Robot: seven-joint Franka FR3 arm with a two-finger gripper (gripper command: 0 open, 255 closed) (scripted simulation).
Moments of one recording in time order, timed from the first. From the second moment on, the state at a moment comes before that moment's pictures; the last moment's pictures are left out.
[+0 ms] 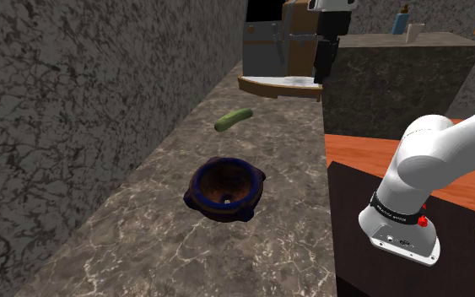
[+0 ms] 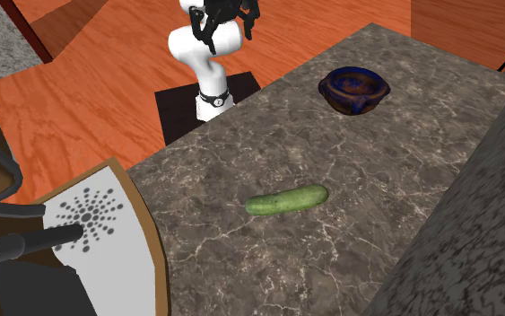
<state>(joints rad) -0.02 -0.81 -0.04 -2.29 0.09 1.46 -0.16</state>
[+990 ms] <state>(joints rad) 0.11 -0.36 -0.21 -2.14 0.02 1.72 -0.71</state>
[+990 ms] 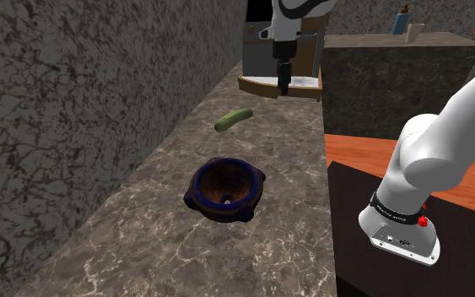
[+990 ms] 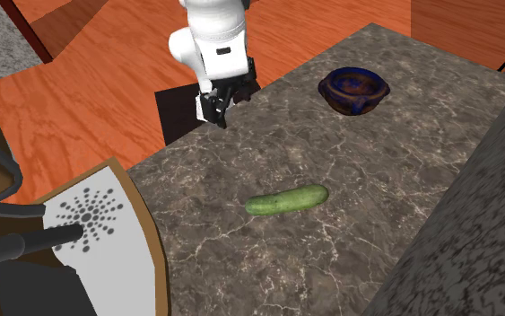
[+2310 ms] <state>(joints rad) 0.19 0.27 -0.19 -1.68 0.09 1.86 -1.29</state>
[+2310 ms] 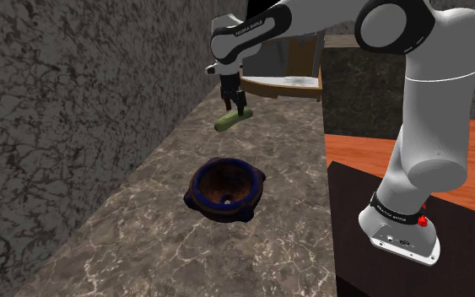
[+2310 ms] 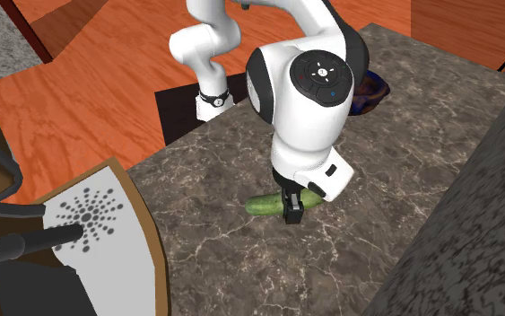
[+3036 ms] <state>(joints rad) 0.19 0.28 -0.19 -1.73 0.09 1.91 -1.29</state>
